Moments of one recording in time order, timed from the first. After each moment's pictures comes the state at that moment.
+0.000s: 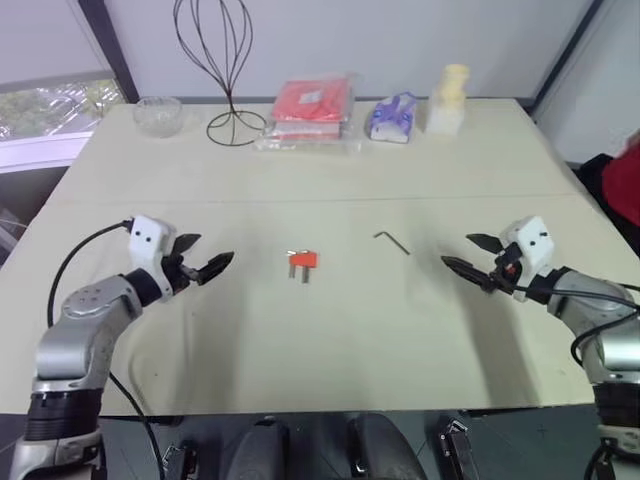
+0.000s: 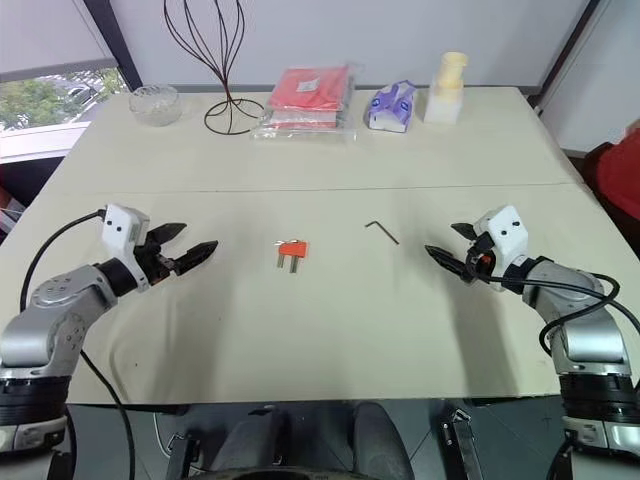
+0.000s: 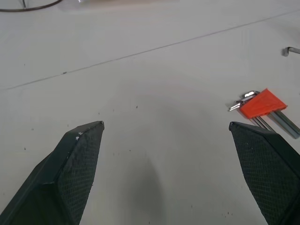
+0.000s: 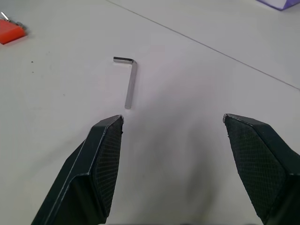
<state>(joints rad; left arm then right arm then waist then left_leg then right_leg) -0.20 0.62 0.23 -0.10 -0.47 0.52 -0.68 -0.23 -0.74 -0.20 0.04 0.33 0.31 0.82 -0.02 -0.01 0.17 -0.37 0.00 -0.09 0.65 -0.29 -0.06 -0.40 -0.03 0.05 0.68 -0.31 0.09</state>
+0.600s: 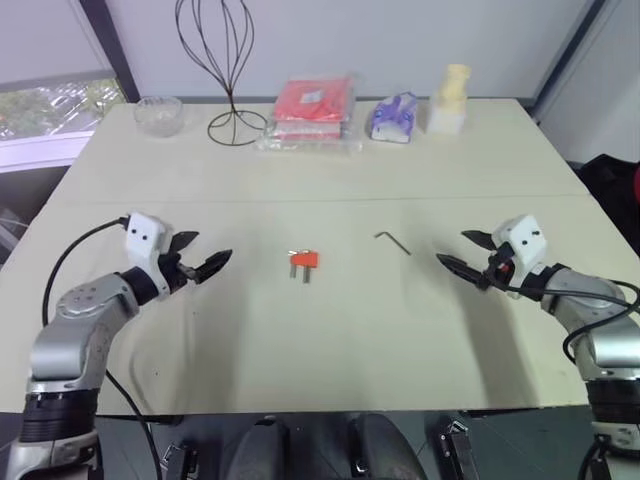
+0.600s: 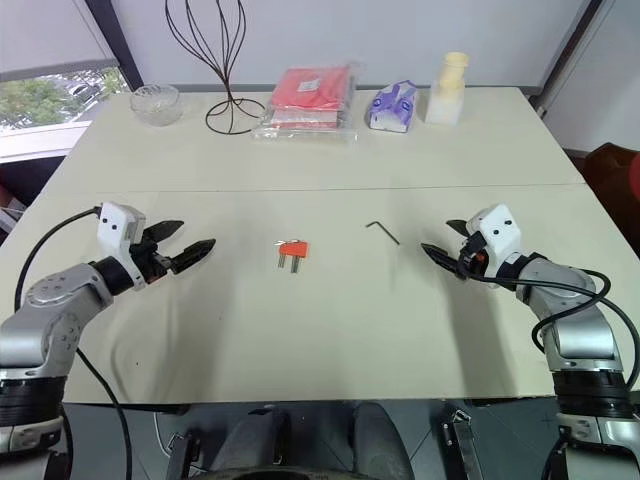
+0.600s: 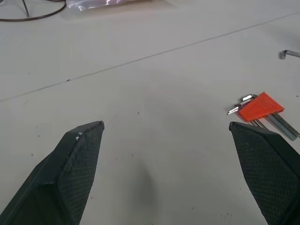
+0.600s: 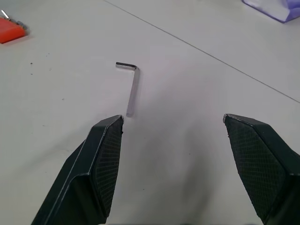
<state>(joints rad) -0.21 0.63 0.24 -0.12 -0.47 0.52 -0.69 -0.24 -0.72 -0.18 0.04 0.30 0.28 0.80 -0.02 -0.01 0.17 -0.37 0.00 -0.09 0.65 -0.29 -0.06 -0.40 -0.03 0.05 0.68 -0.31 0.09</state>
